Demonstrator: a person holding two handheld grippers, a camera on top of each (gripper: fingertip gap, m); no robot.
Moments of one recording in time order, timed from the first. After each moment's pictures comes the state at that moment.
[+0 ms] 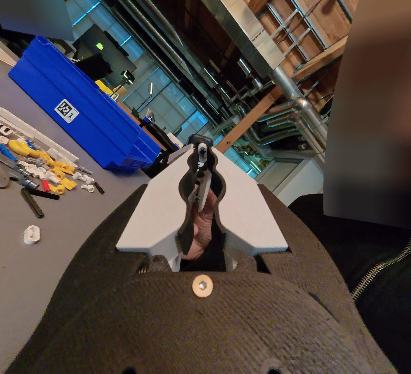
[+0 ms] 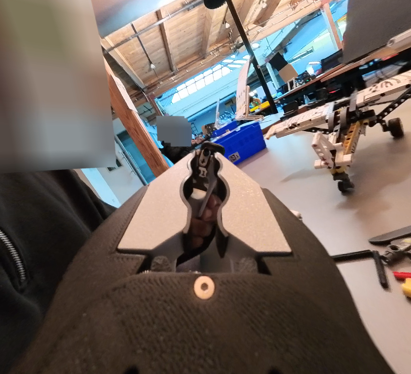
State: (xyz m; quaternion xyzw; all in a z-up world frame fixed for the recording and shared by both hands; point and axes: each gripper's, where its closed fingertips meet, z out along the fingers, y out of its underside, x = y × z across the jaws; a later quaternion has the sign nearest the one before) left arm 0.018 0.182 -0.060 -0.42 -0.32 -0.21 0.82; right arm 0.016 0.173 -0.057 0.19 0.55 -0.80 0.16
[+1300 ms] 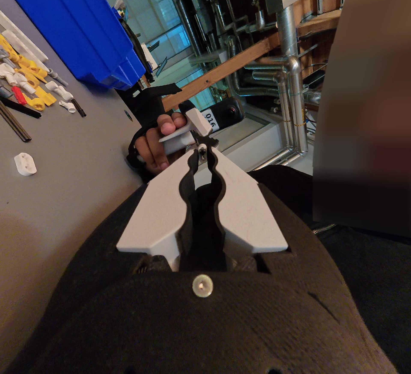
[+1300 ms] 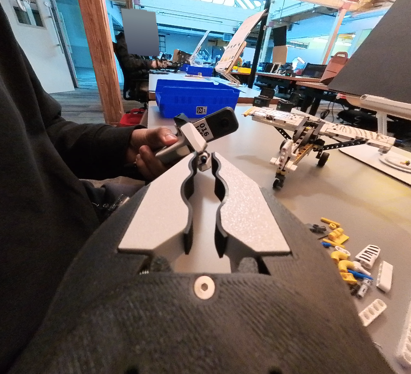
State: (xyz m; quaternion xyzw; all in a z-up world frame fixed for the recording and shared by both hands) left arm 0.032 0.190 -0.097 -0.49 -0.33 -0.40 0.70; right arm 0.031 0.188 -0.088 0.01 0.70 -0.71 -0.07
